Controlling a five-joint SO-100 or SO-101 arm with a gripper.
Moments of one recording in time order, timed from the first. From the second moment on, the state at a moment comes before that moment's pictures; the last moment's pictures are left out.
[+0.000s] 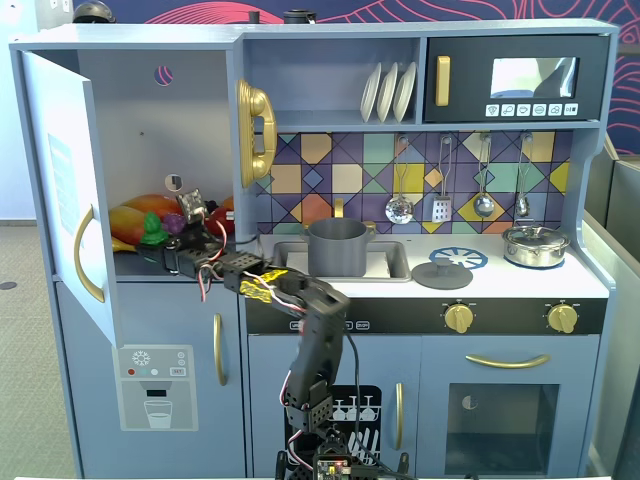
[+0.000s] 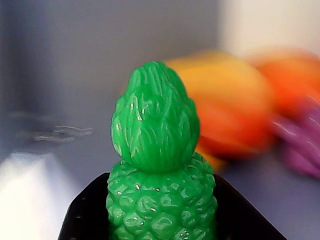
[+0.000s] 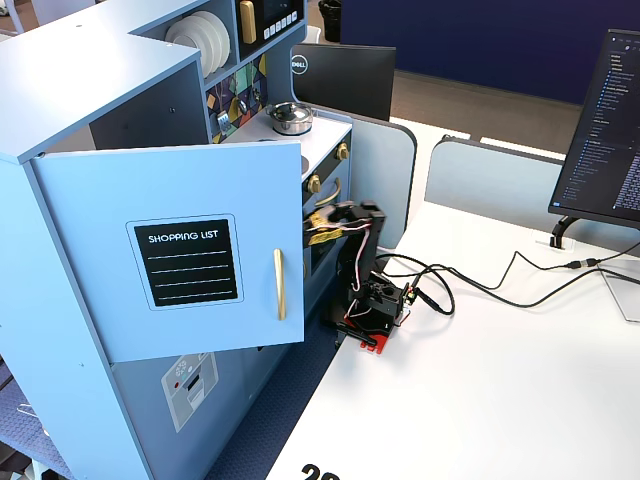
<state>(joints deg) -52.7 109.2 101.2 0.6 -95.9</state>
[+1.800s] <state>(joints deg) 4.9 118.2 97.6 12.8 -93.1</state>
